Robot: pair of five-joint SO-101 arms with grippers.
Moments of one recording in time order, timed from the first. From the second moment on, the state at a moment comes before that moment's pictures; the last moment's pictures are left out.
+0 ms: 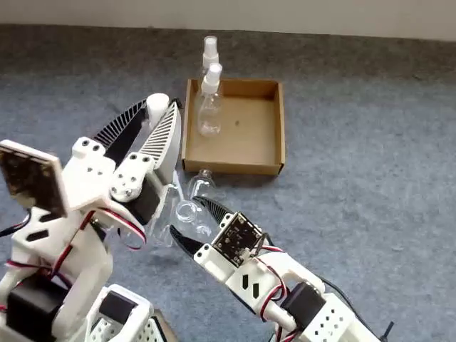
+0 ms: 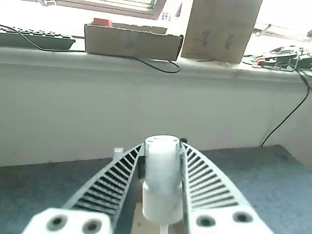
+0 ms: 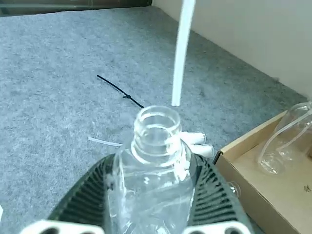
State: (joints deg) left arm 18.7 -69.5 25.5 50.5 14.9; right arm -52.0 -90.5 86.5 25.6 10.8
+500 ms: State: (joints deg) left arm 19.9 -69.8 21.8 58.4 17.1; right arm -52.0 -90.5 86.5 25.6 10.8
